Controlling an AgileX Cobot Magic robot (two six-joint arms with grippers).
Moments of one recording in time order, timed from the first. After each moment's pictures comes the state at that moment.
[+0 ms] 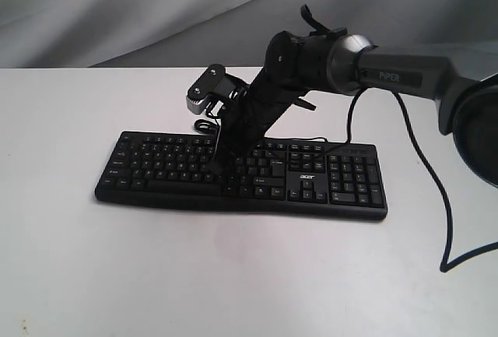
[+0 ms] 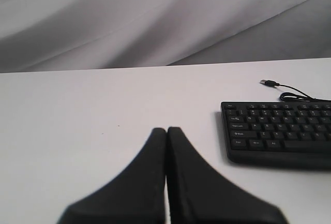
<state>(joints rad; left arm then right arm) 0.12 0.00 0.00 0.12 0.27 -0.07 0.54 2.33 -1.79 0.43 0.73 -0.87</state>
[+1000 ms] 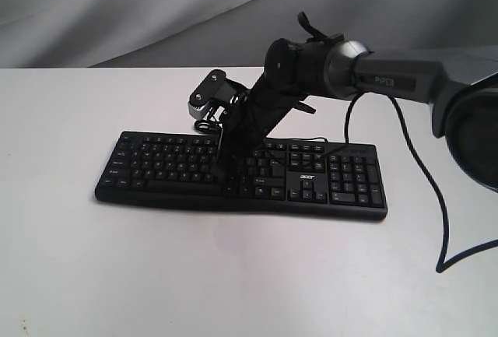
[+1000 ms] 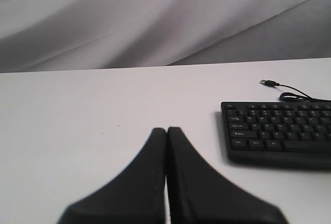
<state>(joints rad) 0.12 0.00 0.00 0.12 0.27 -0.07 0.54 2.35 -1.79 0.40 0.71 -0.87</state>
